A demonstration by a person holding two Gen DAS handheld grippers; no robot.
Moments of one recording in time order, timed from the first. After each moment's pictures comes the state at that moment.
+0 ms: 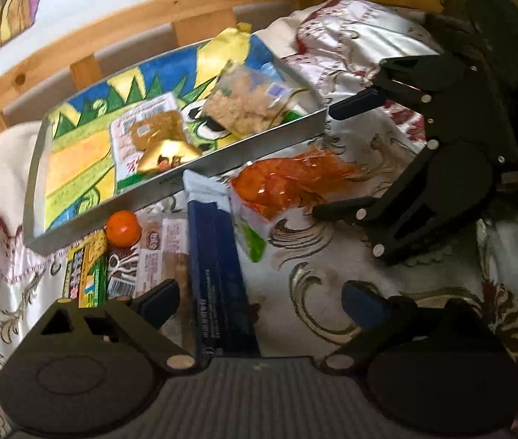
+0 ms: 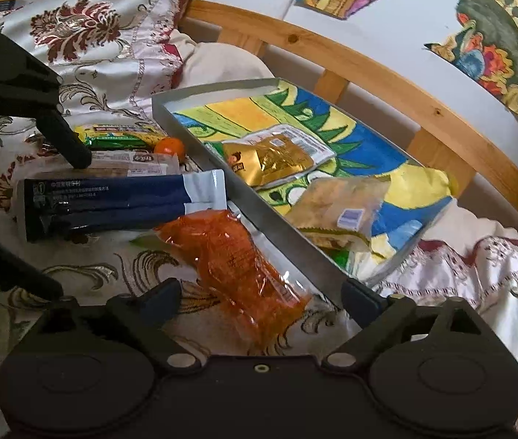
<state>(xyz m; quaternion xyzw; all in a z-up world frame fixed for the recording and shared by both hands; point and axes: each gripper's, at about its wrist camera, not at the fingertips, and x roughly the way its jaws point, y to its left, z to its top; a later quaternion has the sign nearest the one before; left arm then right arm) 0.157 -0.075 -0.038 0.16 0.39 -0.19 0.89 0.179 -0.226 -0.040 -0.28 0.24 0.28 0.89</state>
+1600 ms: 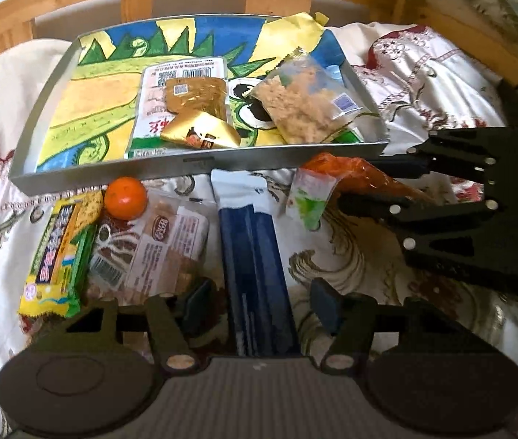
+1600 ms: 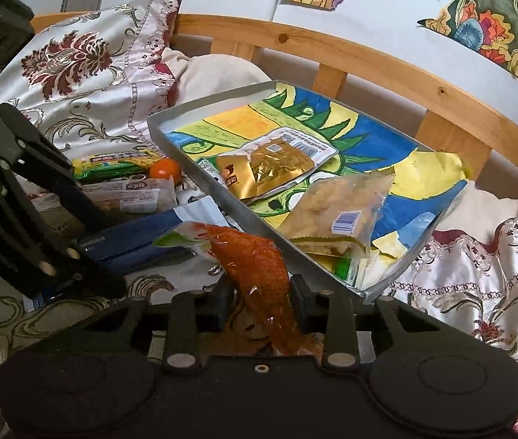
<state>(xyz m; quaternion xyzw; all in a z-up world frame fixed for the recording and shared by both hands) 0.202 -0.066 -0.043 0.02 0.44 -0.14 0.89 0.204 -0.239 -0.029 -0.21 0.27 0.32 0.88</state>
